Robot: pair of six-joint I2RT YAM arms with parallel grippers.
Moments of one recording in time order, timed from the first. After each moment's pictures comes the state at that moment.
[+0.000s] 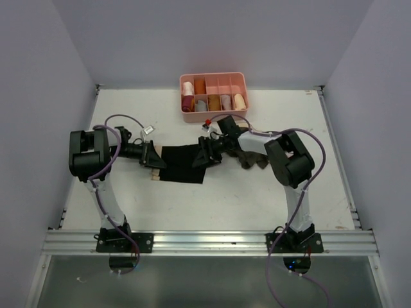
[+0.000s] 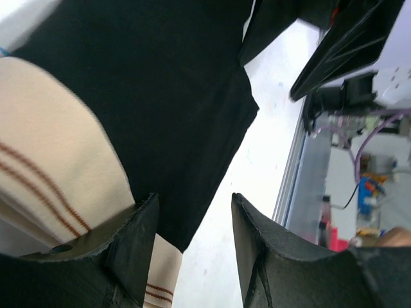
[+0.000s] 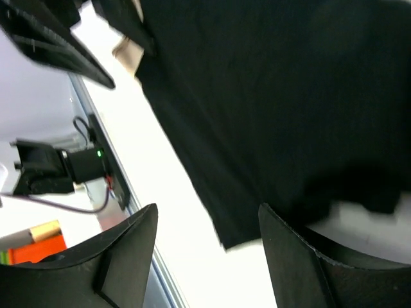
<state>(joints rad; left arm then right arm) 0.14 2.06 1.14 -0.76 1.18 0.49 0.54 2.12 1.33 -0.17 -0.84 0.48</state>
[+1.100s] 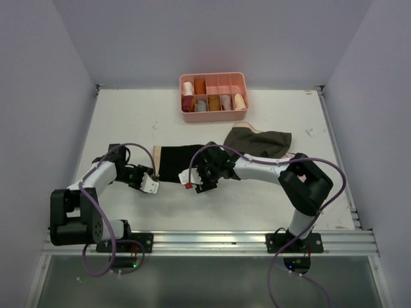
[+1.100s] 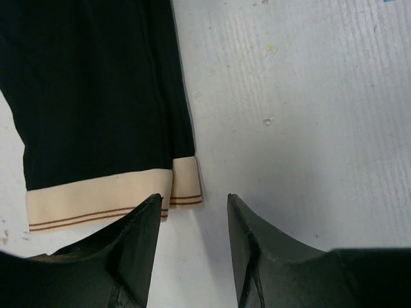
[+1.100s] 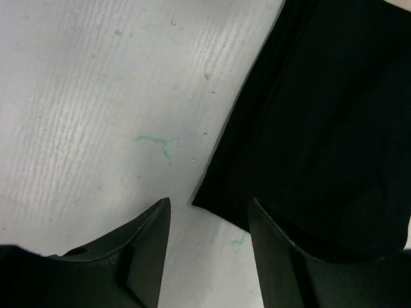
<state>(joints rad) 0.07 1.32 0.63 -0.72 0.71 1.96 0.88 1.78 1.08 -0.30 -0.40 -1.01</state>
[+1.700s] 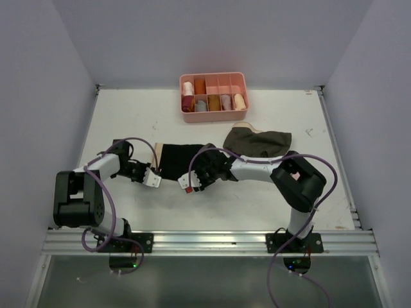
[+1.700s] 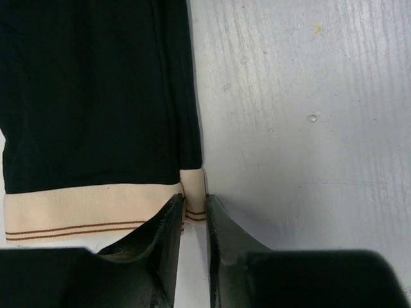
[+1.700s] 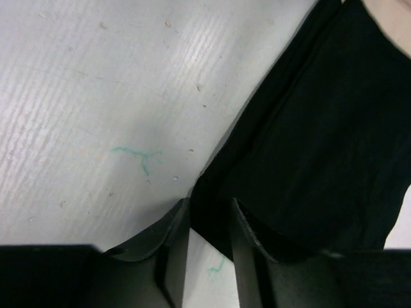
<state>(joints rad) 0.05 1.49 0.69 -0.62 0.71 1.95 0.88 1.84 1.04 -0.16 -0.42 -1.15</state>
